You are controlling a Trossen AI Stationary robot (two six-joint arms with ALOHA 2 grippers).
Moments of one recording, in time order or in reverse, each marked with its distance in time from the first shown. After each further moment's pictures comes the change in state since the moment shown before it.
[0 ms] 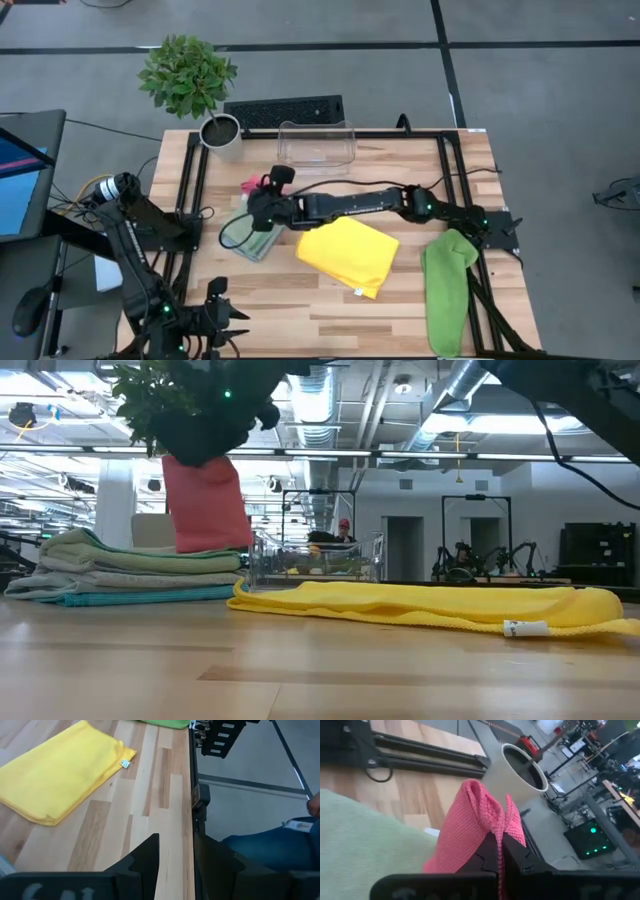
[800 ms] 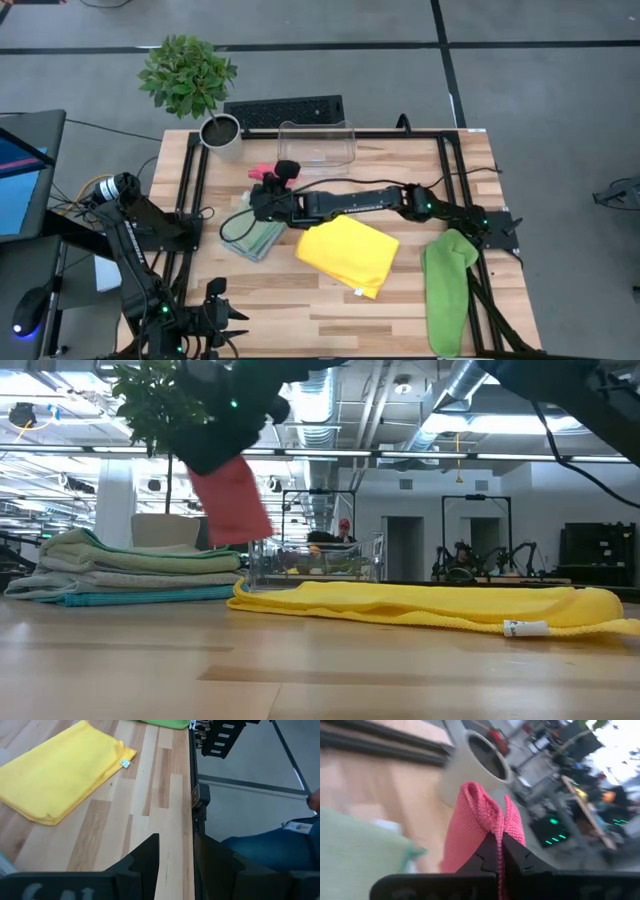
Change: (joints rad) left arm -0.010 0.000 0.000 -0.003 -0.006 -0.010; right arm -0.005 -0.002 -0.016 0.017 0.166 -0.065
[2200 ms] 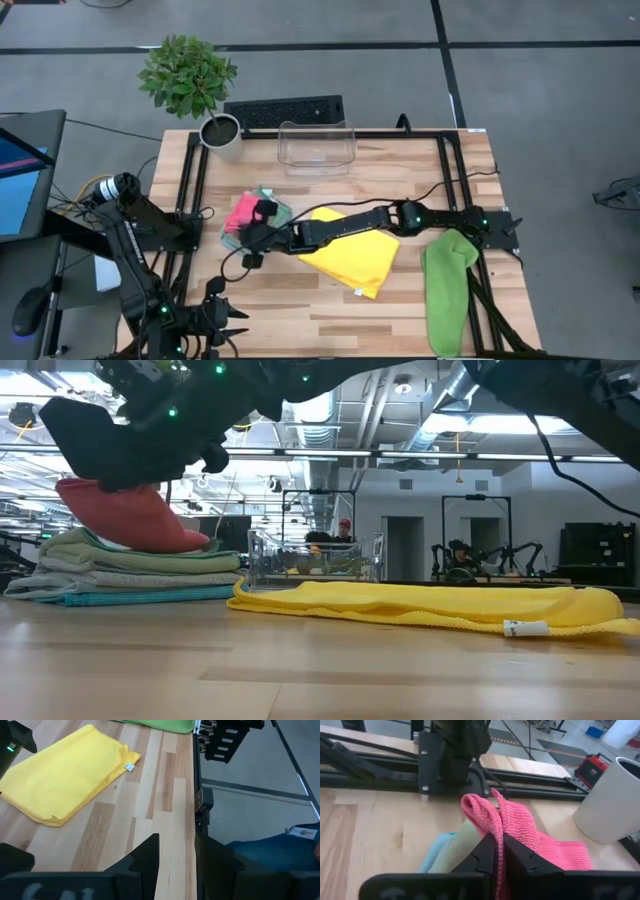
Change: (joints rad) left arm 0.000 0.001 0.000 -0.011 -0.027 -0.019; right arm 0.092 0.143 0.004 0.268 -0.440 0.192
